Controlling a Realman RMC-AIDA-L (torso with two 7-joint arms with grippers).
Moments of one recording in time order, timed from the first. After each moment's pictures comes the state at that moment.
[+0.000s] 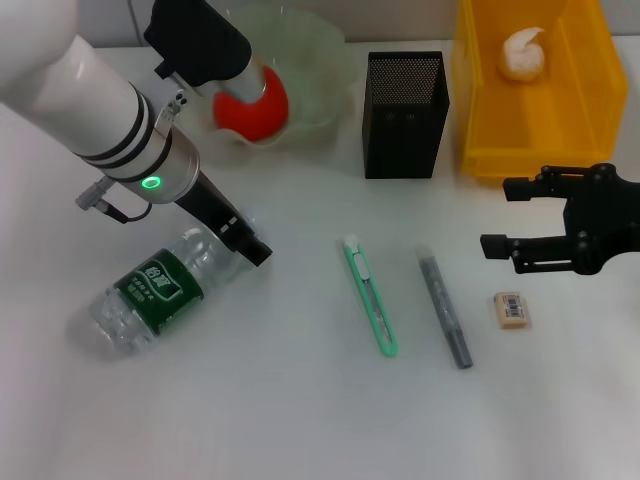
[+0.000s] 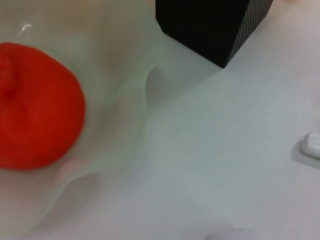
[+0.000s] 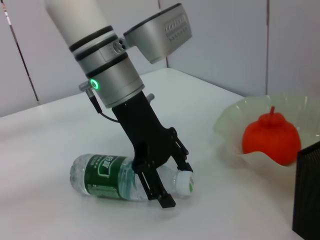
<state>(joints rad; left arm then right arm) -0.80 -2.08 1.48 0.92 2.60 1.22 -2.46 0.26 2.08 -0.99 -1.25 -1.92 -1.58 1.68</state>
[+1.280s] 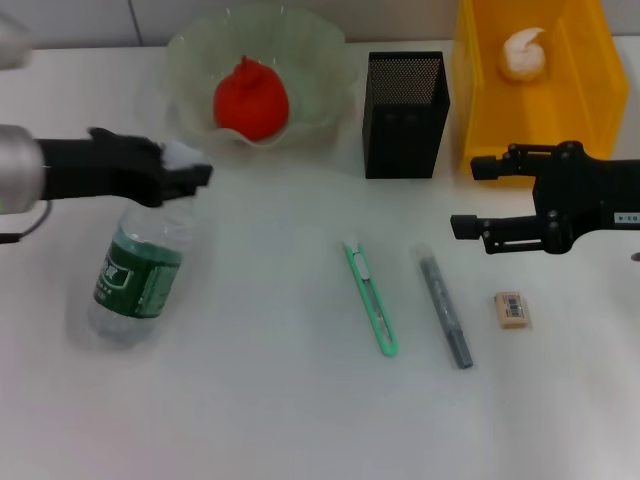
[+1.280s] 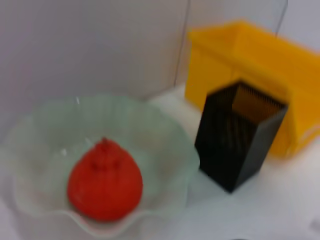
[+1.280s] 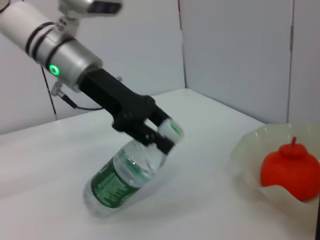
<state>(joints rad) -0.32 -2.07 1.31 1.37 2.21 1.19 -2.22 0.35 2.08 -0.98 -1.14 -1.89 -1.58 1.60</state>
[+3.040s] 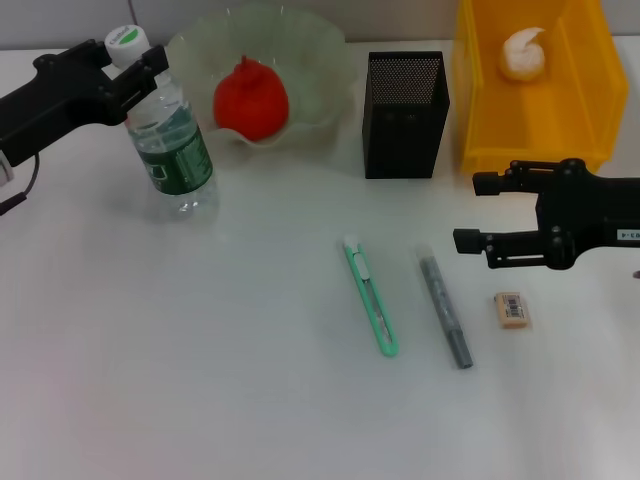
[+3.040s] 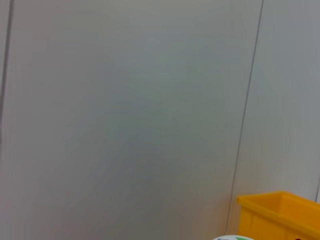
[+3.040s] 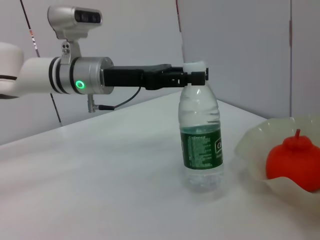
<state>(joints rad) -0.38 -2.07 0.96 0.71 1.36 1.14 -1.24 0.33 2.08 -0.98 -1.10 -1.87 -1.58 1.58</state>
